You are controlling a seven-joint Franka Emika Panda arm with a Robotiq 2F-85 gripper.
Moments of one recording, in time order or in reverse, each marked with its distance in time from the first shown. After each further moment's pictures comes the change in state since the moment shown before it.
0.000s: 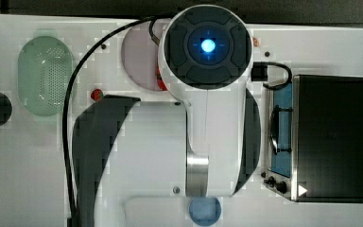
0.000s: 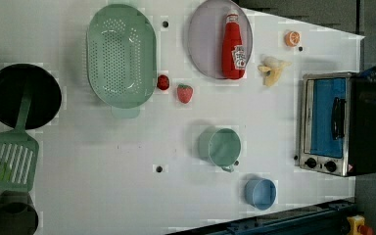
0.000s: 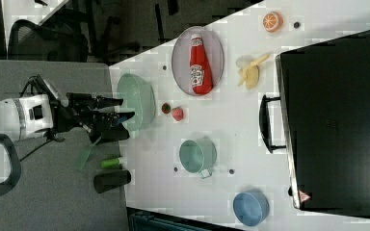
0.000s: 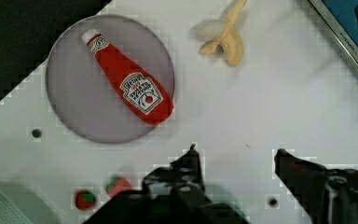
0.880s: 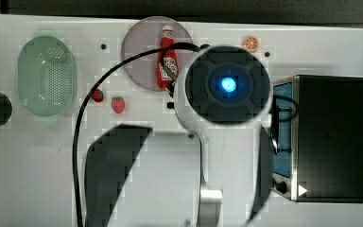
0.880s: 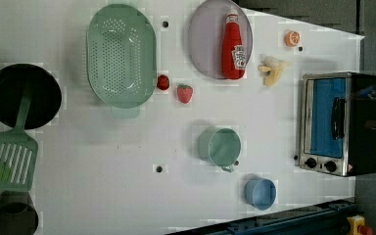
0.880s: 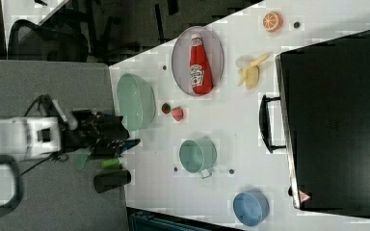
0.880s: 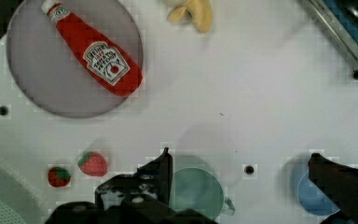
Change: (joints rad) arm -0.097 -0.076 0.069 -0.104 0.027 -0.028 0.000
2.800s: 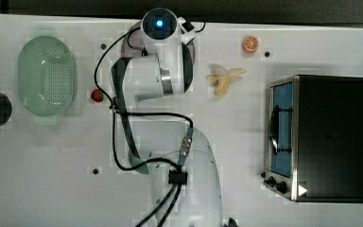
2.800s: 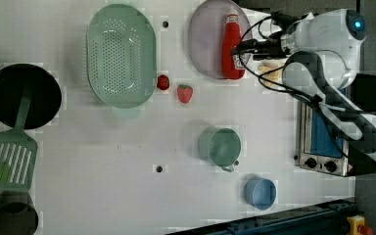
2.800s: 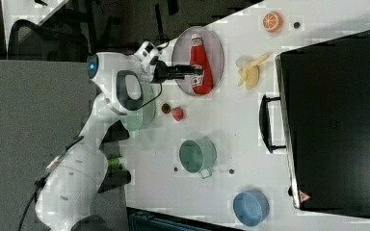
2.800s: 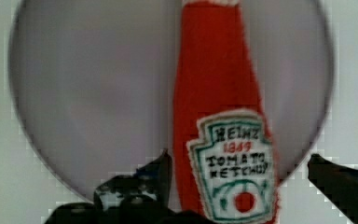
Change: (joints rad) arm 0.076 0.850 0.072 0.312 -0.174 0.537 -0.483
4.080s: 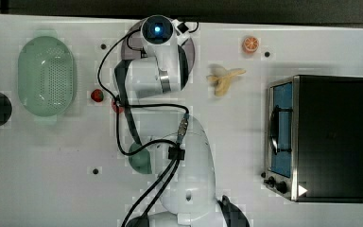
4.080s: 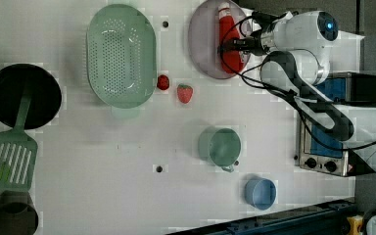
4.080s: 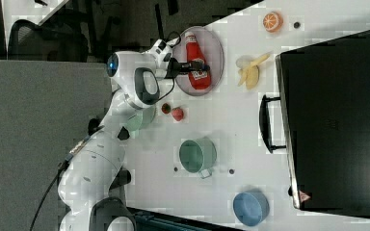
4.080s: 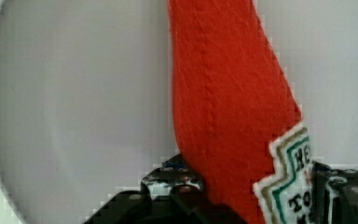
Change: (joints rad) arm 0.011 0.147 0.002 0.103 -0.028 0.089 -0.013
